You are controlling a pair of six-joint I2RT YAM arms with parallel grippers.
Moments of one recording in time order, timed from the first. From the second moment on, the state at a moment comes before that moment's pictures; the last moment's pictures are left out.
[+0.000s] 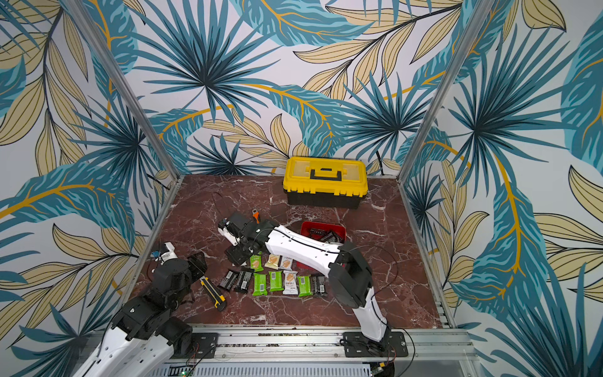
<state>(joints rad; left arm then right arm) -0.46 0.46 0.51 -0.64 -0.43 -0.91 1.01 1.97 1.77 -0.73 -0.05 0.18</state>
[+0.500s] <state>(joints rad) -0.58 0.90 0.66 -0.34 -0.20 -0.68 0.78 1.34 1.16 -0.65 0.29 0.43</state>
